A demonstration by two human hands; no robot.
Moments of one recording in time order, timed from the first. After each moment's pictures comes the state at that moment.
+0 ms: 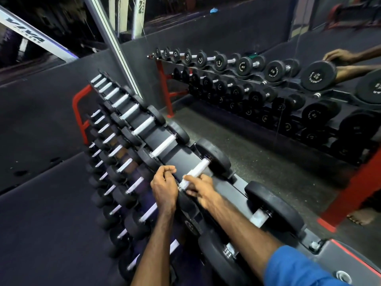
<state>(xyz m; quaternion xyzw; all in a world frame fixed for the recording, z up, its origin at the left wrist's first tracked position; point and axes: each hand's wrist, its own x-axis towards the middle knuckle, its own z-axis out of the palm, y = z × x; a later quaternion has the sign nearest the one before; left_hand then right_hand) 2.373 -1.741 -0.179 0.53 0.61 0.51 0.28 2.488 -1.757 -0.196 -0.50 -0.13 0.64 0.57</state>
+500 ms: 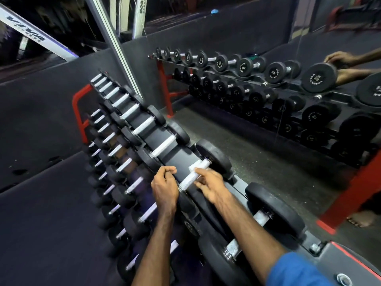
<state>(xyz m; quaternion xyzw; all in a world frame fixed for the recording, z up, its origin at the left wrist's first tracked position) 2.374 -1.743 -0.177 0.53 0.62 0.51 0.28 2.514 -1.750 -0.188 -0.45 -0.06 0.65 0.61</state>
